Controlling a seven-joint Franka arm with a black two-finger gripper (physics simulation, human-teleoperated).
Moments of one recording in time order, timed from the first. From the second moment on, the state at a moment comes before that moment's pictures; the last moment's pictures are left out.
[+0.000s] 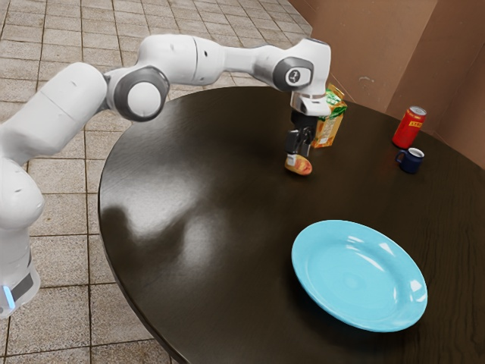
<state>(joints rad) 0.55 0.87 -0.56 -0.87 0.17 1.67 1.01</state>
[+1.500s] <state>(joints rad) 0.52 0.88 -0.55 -0.87 0.20 1.66 0.95</state>
